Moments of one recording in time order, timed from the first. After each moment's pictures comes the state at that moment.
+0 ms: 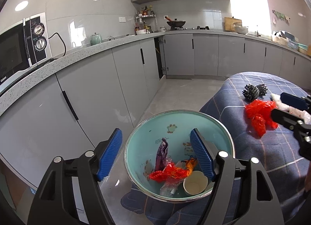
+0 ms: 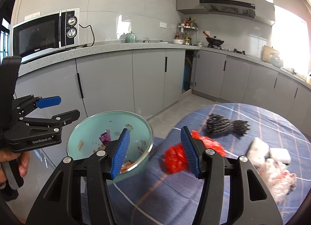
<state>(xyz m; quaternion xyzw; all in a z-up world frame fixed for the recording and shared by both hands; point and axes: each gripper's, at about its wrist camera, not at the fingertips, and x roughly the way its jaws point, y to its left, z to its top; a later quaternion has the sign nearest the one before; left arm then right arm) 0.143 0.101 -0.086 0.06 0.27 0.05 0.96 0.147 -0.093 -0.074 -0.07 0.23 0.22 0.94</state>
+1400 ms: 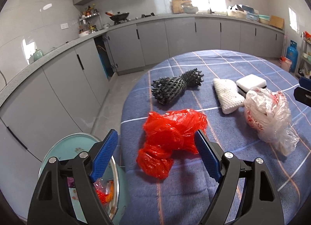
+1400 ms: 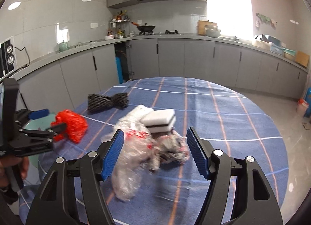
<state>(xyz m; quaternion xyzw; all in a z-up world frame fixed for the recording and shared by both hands) 0.219 -0.089 -0.119 0.13 0.32 -0.11 0.93 0.142 -0.293 -0.082 0.00 0.28 0.03 0.96</state>
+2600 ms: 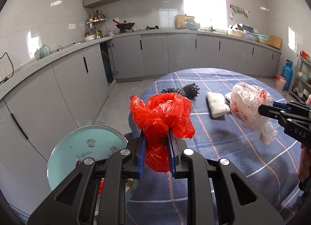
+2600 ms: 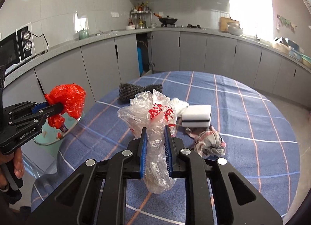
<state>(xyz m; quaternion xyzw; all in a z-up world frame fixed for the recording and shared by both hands) 0.157 -0.038 -0.082 0.07 0.28 -0.12 0.95 0.130 -0.246 -0.076 -0.01 0.29 0.10 0.95</state>
